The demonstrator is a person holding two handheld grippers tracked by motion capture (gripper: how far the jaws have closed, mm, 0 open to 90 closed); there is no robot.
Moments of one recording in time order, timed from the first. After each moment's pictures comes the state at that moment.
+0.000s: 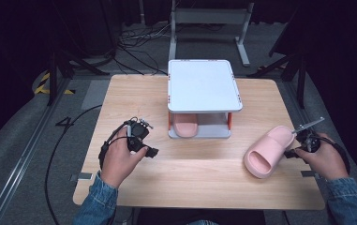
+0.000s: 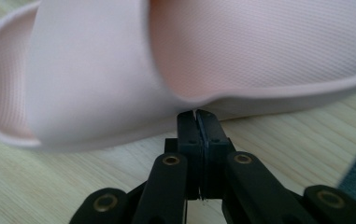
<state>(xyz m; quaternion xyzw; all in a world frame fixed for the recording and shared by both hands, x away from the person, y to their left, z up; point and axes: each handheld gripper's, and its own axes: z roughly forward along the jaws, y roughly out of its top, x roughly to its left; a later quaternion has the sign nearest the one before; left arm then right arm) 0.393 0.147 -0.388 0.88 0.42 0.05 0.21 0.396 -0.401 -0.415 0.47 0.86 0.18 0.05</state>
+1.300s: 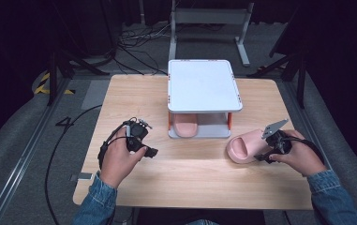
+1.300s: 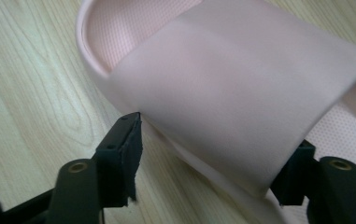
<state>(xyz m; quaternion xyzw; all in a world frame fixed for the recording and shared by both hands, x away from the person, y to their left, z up) 0.394 0.151 -0.390 0.88 0.43 0.05 0.21 0.408 -0.323 -0.422 0.26 0.94 0.20 0.09</state>
